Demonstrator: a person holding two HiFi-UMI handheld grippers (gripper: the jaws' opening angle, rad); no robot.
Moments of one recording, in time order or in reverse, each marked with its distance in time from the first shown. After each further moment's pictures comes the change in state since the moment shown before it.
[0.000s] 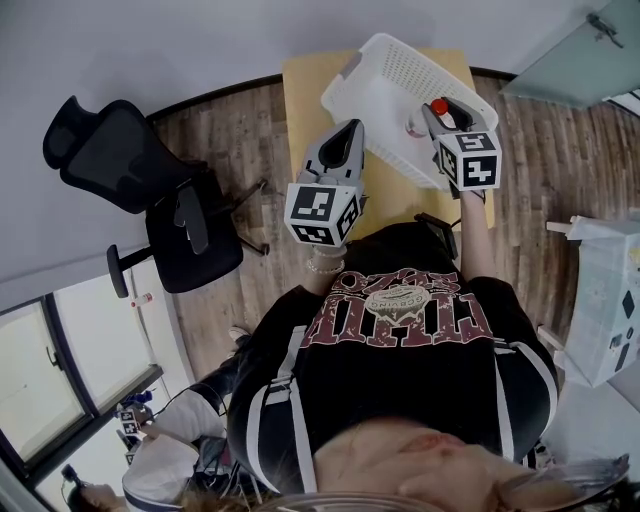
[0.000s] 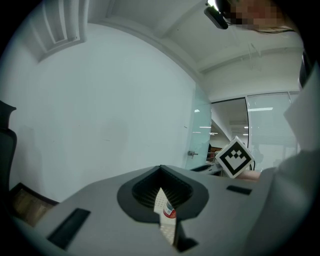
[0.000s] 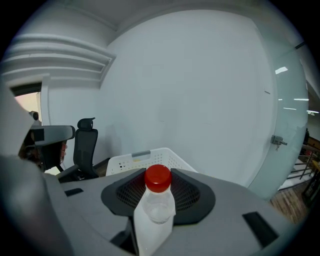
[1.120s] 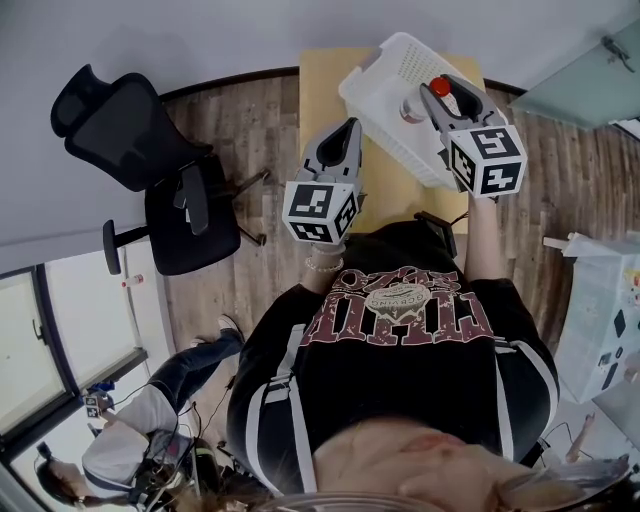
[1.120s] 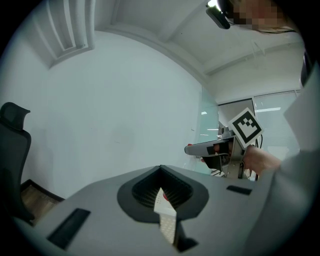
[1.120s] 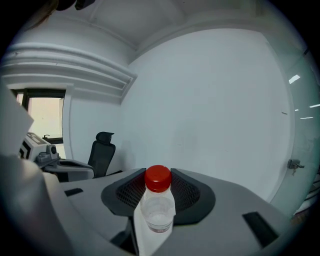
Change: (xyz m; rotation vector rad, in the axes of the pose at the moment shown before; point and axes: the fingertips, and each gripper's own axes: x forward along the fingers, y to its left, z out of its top) left arm -0.037 0.019 0.003 -0.024 -0.037 0.088; right arm -0.040 0.059 0.095 -0.110 -0.199 0.144
